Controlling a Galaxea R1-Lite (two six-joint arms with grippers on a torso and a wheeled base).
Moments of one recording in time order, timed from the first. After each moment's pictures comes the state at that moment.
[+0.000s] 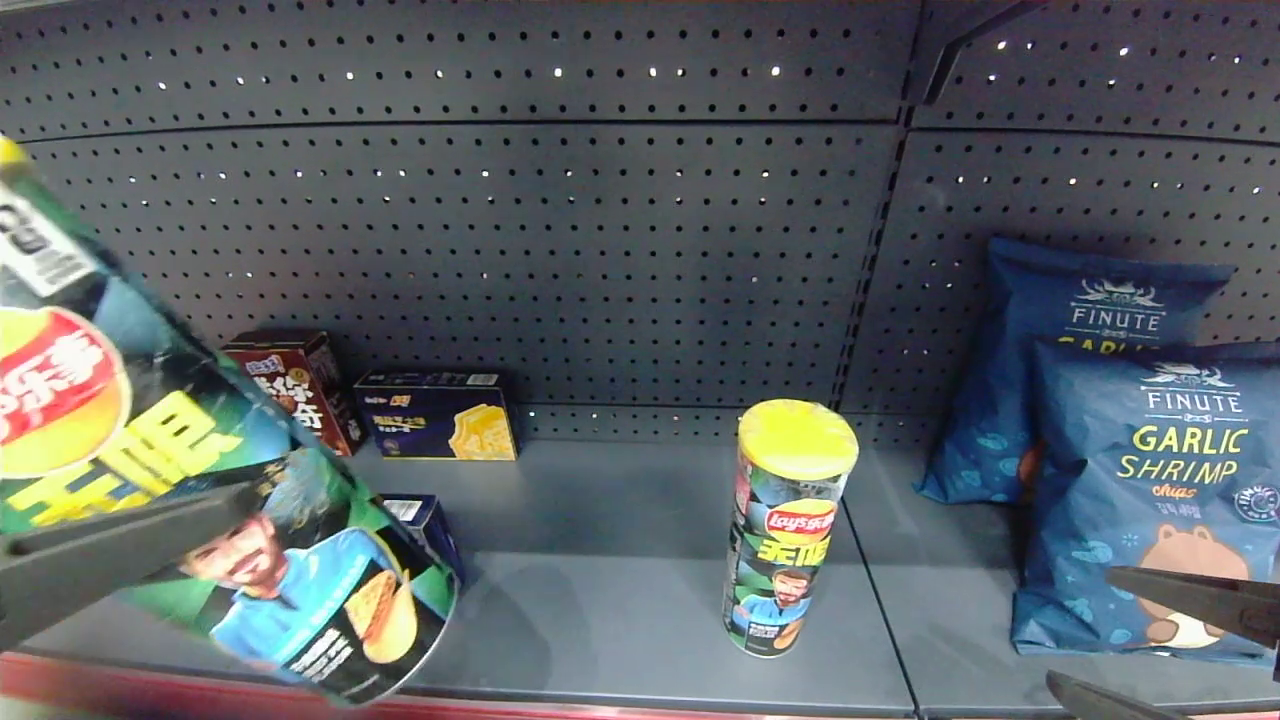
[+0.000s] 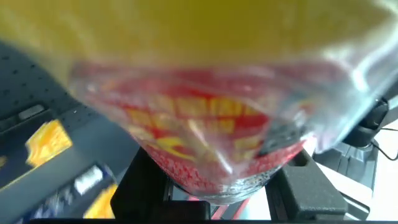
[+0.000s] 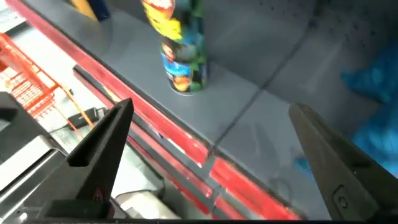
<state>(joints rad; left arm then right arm) -0.11 0.98 -0.65 -0.27 -0.82 -0.03 0.69 0.89 -0.43 -0.18 -0.03 0.06</state>
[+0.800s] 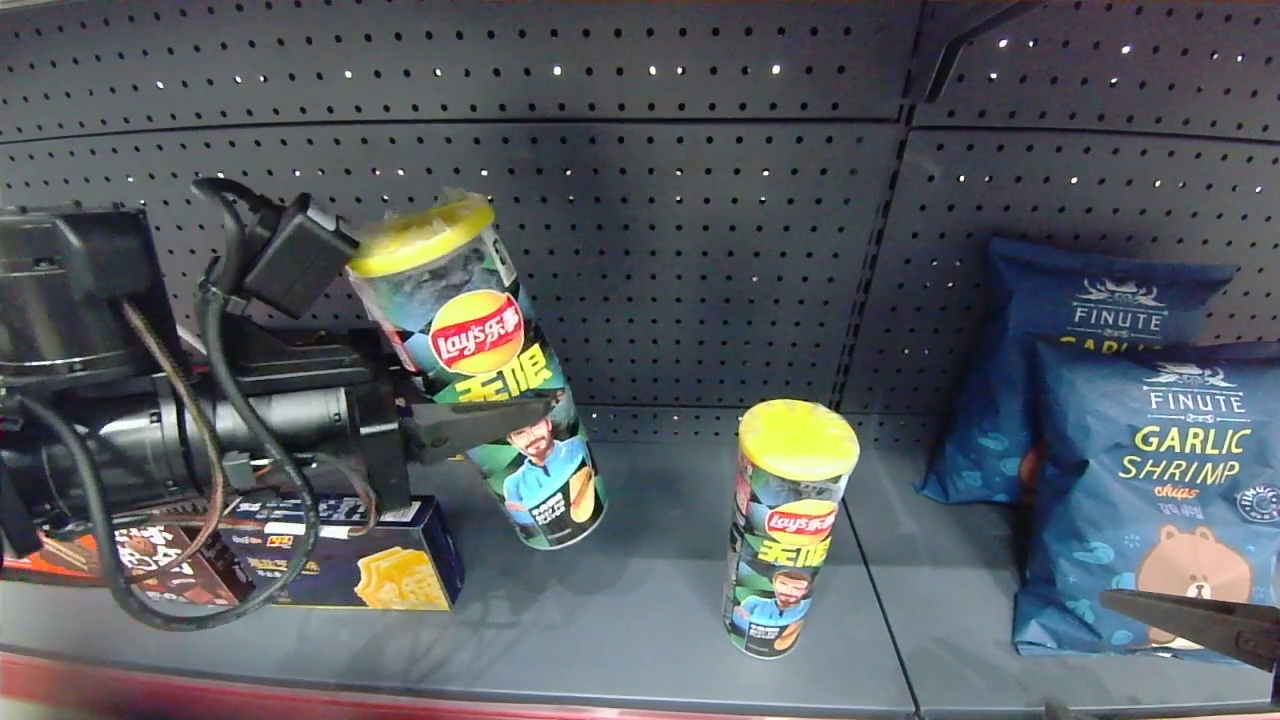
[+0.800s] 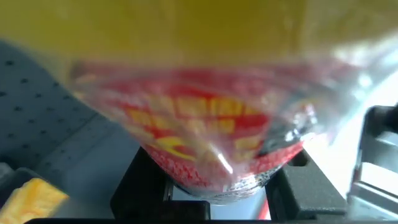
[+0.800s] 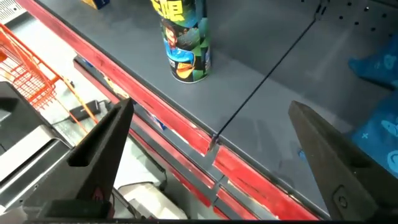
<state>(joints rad) -0.30 1.49 -0.82 -0.47 -0.70 0.12 0.73 0.88 -0.40 -0.18 -0.04 0.06</state>
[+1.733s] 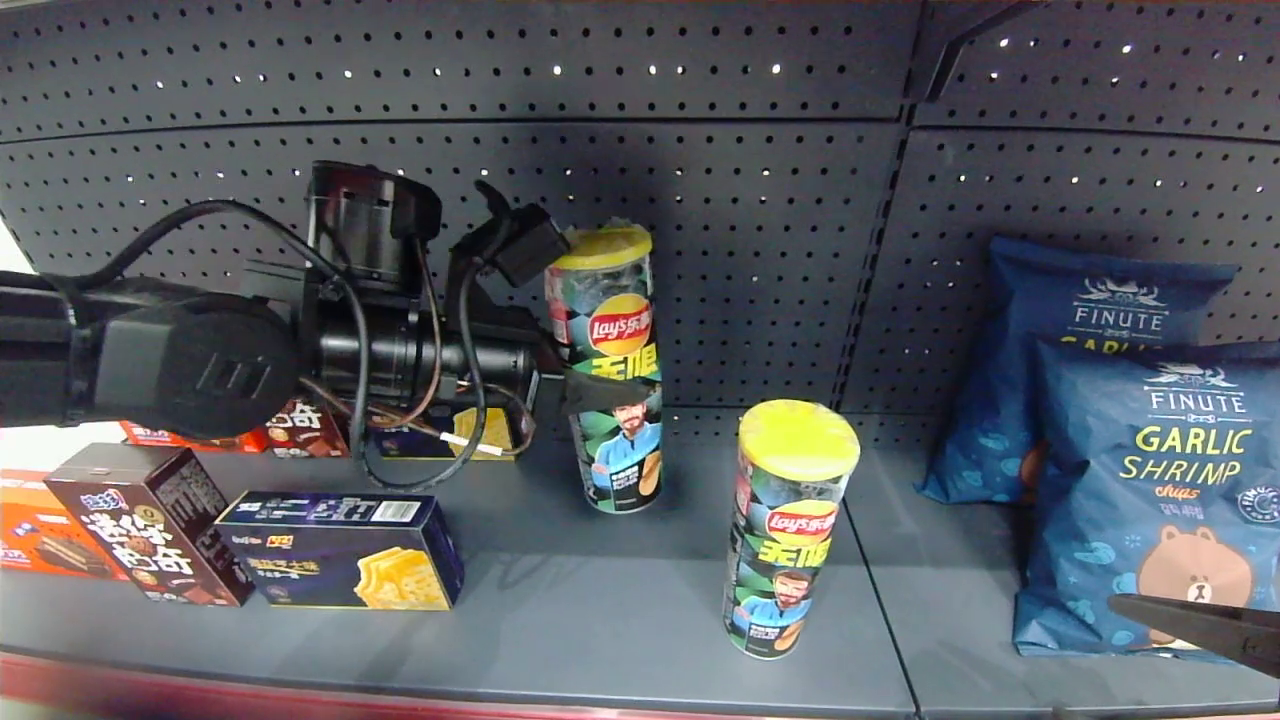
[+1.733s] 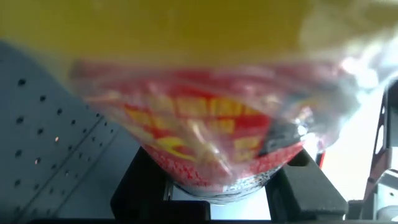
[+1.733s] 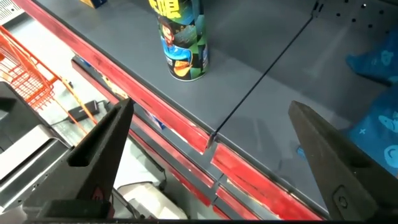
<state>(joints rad) -0.38 1.83 -1.31 -0.09 -0.68 0.28 0.72 0.87 -0.39 -0.17 -0.05 0.06</state>
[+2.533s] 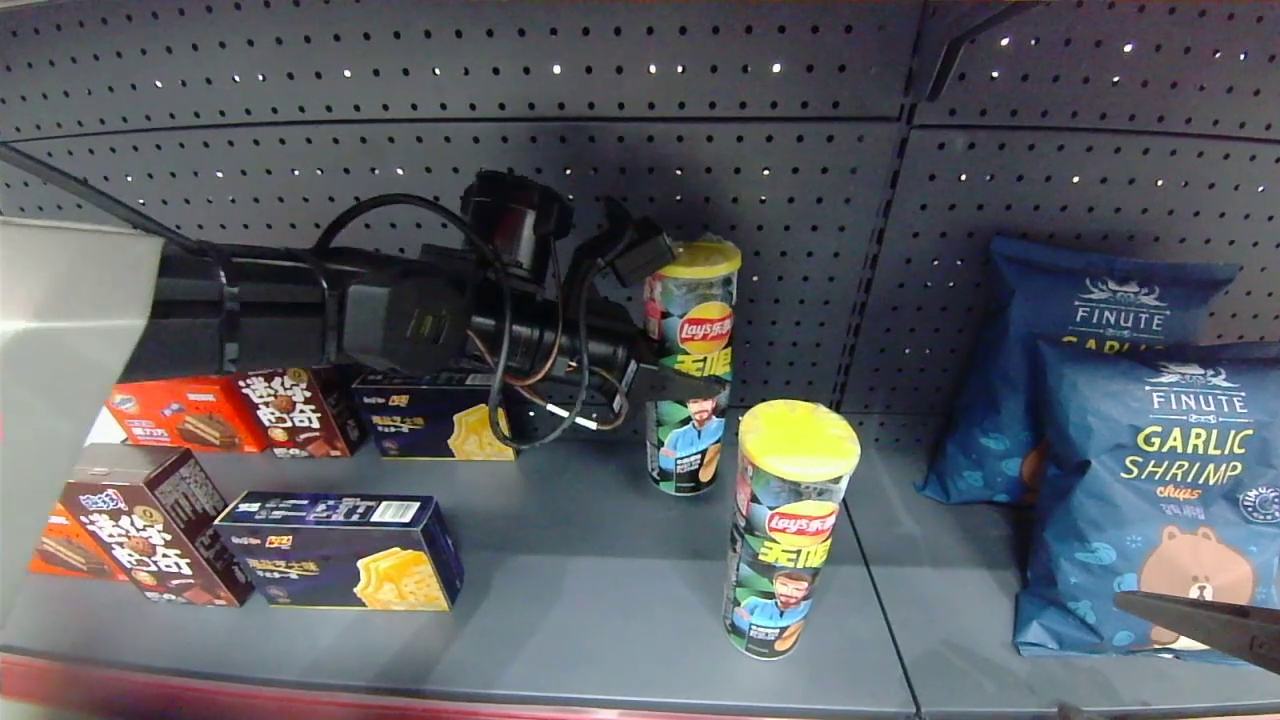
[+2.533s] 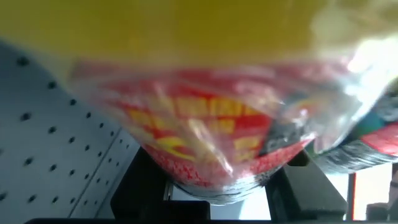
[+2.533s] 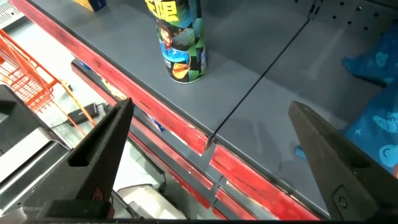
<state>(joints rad) -0.46 2.10 -1.71 0.12 -0.69 0.37 0.72 0.86 -0.39 -0.17 -0.05 0.07</state>
